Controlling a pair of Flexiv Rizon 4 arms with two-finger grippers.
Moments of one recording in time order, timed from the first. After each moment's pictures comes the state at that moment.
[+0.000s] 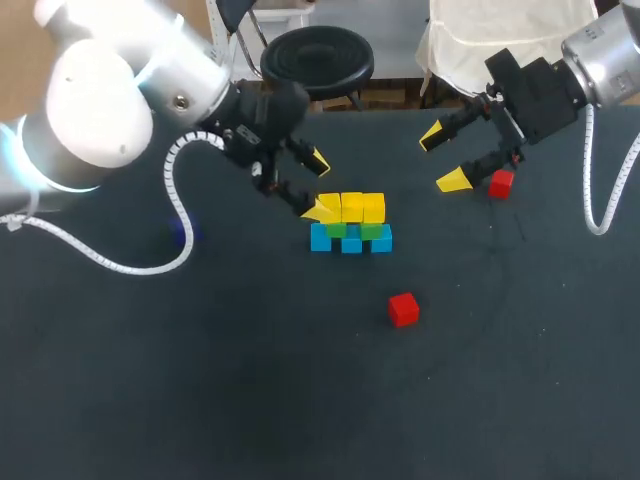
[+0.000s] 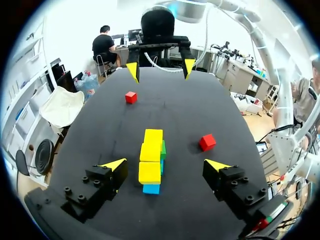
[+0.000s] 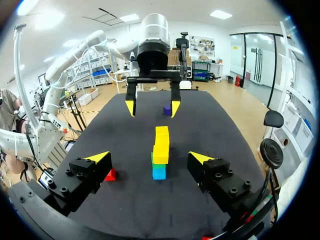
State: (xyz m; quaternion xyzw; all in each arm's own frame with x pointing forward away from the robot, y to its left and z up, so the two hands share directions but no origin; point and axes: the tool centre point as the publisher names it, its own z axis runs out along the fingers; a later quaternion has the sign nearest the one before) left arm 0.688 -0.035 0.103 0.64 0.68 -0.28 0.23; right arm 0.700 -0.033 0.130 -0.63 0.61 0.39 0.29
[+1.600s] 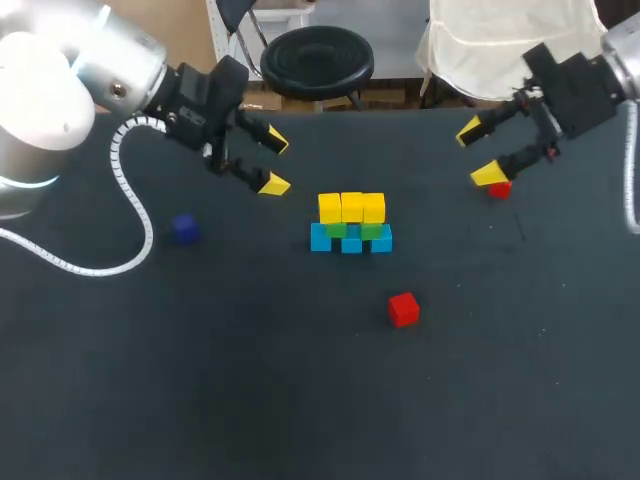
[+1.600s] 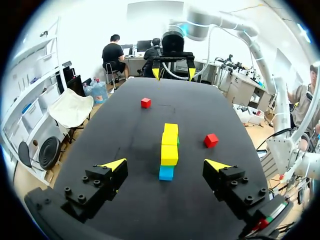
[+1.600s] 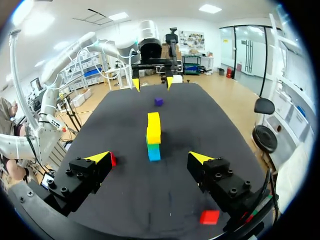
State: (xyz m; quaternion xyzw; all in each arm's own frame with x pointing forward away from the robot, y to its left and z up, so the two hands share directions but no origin) left arm 0.716 0.015 0.119 0.61 0.68 -0.31 0.27; right arm 0.708 -0.093 0.130 -0.60 0.65 0.37 0.29
